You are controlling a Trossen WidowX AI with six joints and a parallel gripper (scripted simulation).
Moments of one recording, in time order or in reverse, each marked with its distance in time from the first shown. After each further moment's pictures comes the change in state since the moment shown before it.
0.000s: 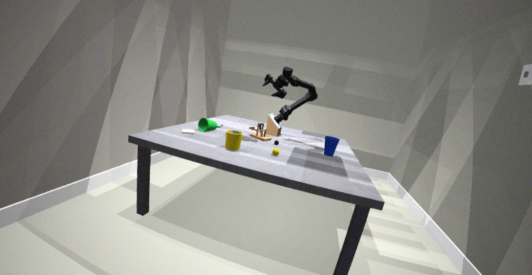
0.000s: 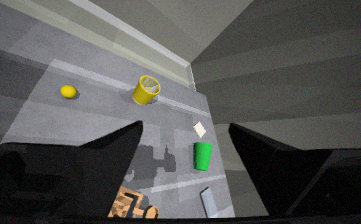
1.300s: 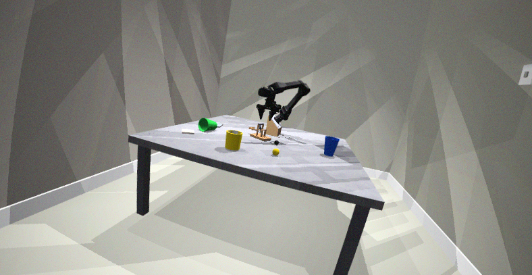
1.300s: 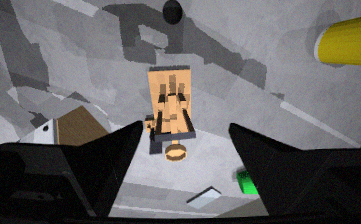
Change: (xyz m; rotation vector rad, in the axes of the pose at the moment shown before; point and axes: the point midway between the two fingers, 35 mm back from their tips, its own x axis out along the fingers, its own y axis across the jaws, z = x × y) arm 0.045 0.097 -0.170 -0.771 0.448 0.924
